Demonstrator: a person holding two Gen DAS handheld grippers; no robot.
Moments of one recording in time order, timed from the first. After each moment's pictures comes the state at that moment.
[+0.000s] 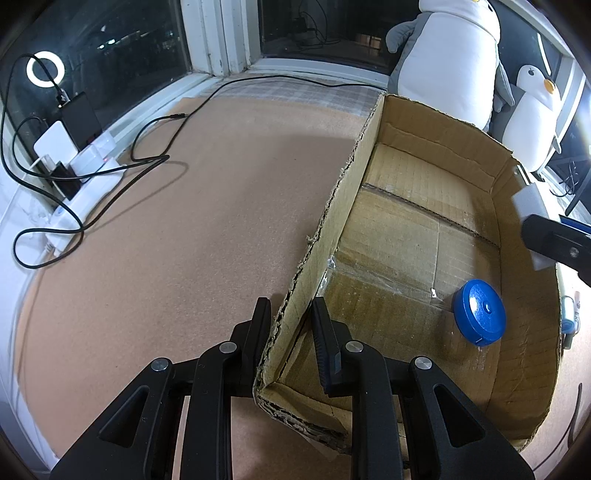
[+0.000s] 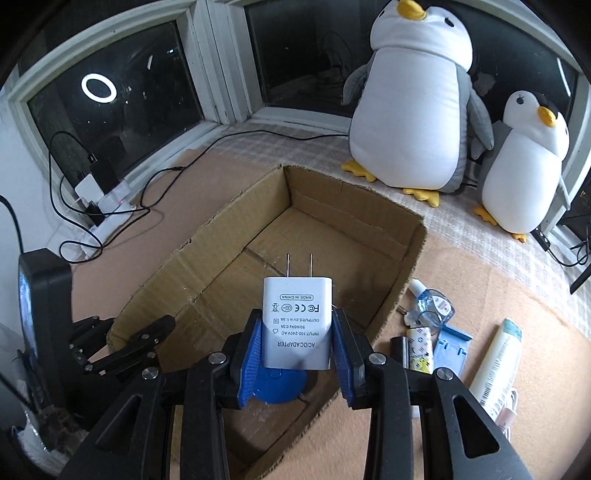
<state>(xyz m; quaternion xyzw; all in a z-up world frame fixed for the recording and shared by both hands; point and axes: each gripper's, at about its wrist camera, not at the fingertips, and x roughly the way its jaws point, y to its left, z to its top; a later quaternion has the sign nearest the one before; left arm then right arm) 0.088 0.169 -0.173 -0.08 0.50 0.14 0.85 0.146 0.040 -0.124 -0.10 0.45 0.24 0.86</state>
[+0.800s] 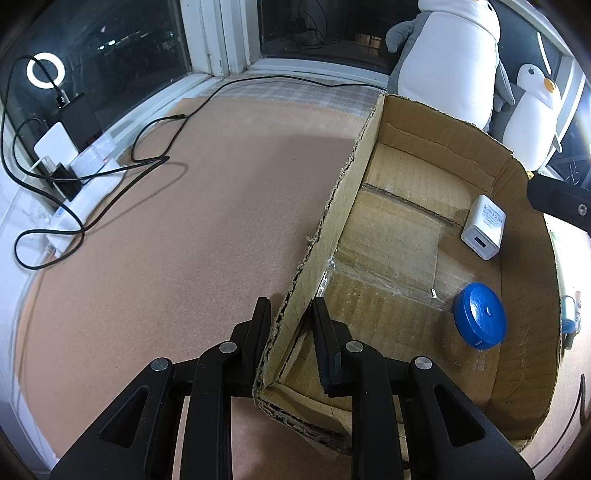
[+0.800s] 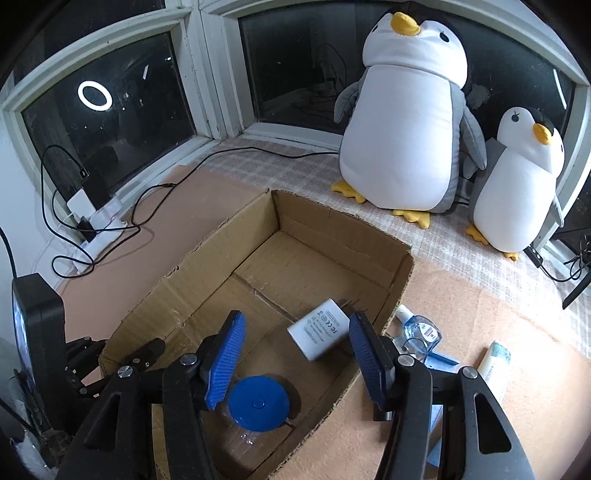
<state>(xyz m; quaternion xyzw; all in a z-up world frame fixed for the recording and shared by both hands) 0.088 0.169 -0.174 -0.08 0.49 0.14 0.85 0.161 0.035 -0.114 -0.10 0.43 0.23 0.87</state>
